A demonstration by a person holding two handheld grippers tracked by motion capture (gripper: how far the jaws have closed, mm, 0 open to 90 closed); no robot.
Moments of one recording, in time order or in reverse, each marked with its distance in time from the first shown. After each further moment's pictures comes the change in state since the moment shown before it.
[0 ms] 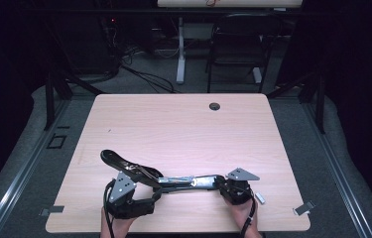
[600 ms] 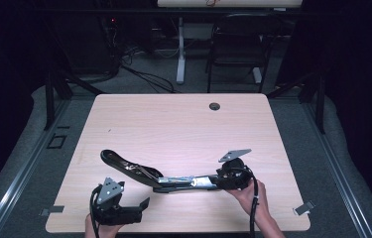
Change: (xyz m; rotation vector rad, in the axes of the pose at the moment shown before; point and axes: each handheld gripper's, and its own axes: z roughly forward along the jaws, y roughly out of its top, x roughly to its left) left arm 0.018 -0.012 -0.026 0.131 0.071 -0.090; right arm 0.004 0.072 -0.022 0.280 0.124 -0.197
